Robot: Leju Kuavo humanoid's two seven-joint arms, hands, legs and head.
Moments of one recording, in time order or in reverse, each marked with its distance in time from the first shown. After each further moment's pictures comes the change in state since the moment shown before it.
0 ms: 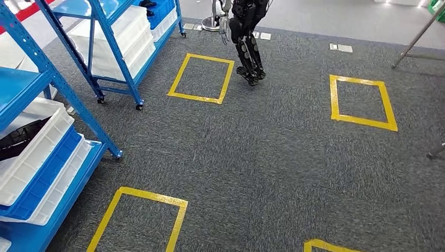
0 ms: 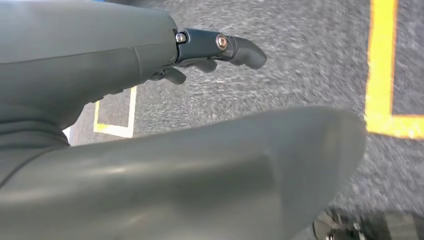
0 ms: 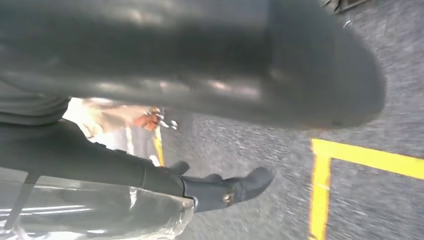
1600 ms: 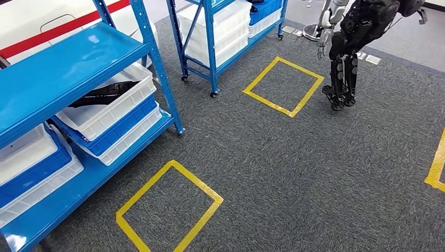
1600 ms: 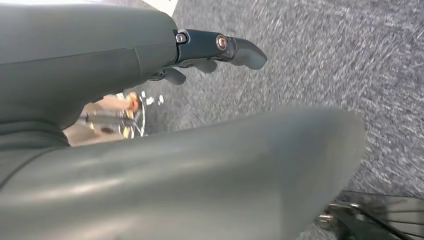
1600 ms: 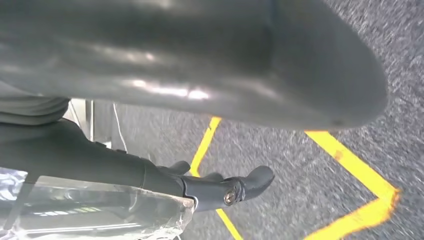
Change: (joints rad) left arm 0.004 -0.016 0.029 0.000 0.066 0.014 0.027; right arm 0.003 -0.027 0.023 0.000 0.094 0.003 -0.046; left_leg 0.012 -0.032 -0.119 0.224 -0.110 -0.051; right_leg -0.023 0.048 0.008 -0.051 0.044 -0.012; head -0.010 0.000
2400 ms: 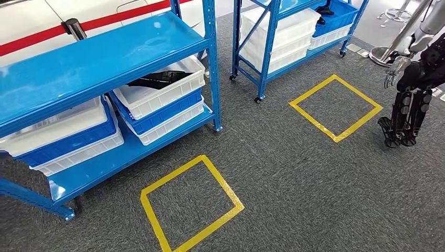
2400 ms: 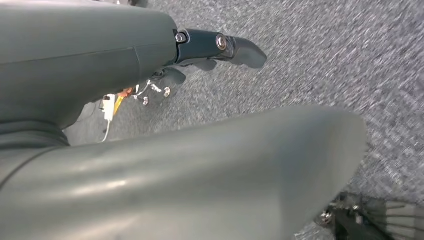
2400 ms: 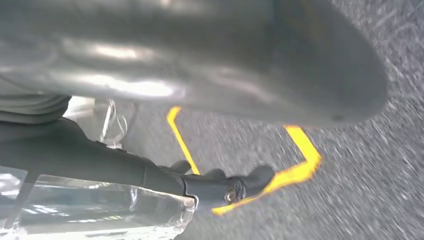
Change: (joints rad) left arm -0.001 -0.007 0.006 0.000 -0.009 -0.007 -0.019; right arm 0.000 0.001 -0.002 -0.001 -0.008 -0.003 0.021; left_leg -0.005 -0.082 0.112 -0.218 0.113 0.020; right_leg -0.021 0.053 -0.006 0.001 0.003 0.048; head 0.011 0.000
